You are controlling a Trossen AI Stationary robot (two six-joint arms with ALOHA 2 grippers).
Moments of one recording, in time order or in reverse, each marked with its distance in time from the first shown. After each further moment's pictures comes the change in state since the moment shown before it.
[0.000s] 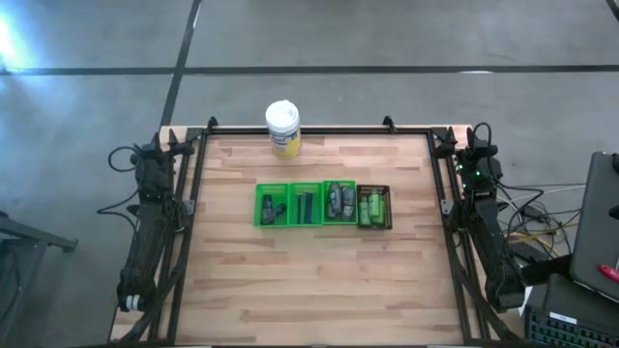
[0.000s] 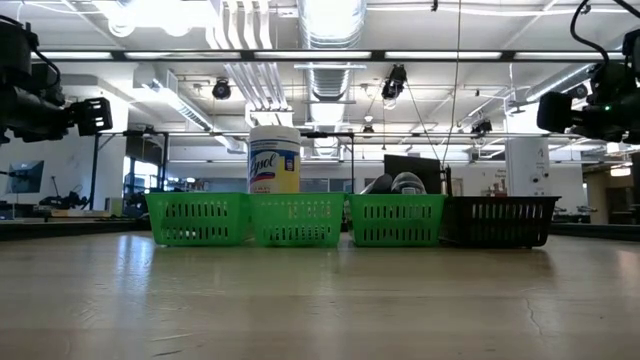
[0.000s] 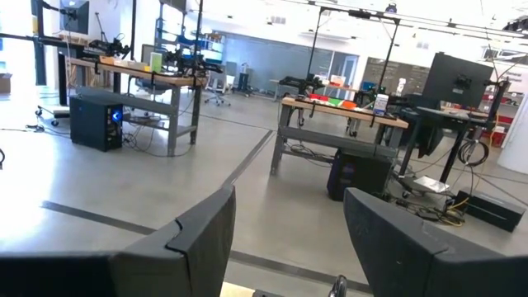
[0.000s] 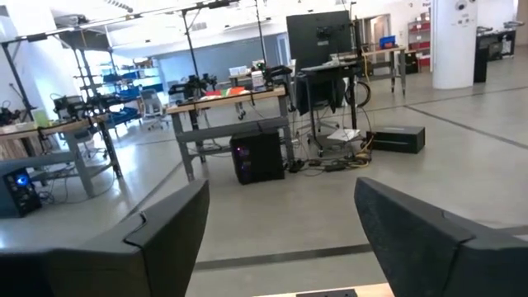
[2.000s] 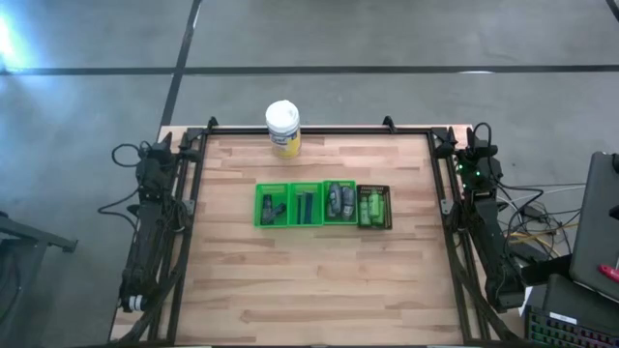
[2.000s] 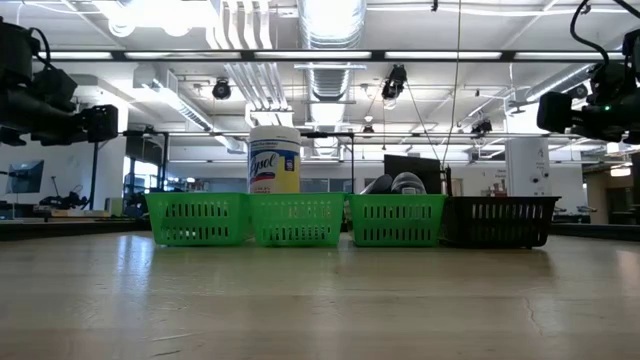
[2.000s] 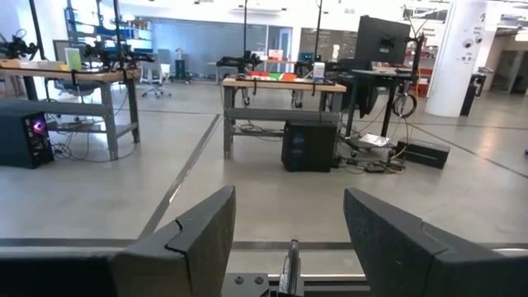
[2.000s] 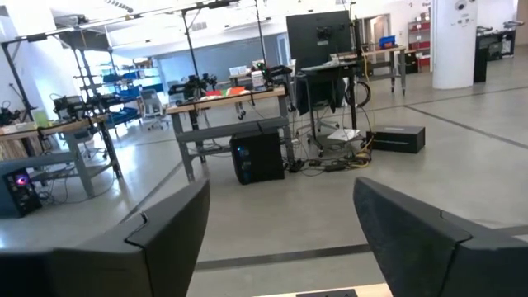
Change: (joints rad) left arm 0.039 -0.002 -0.001 -0.054 0.257 0.101; right arm 0.000 0.000 0.001 0.000 0.000 0.000
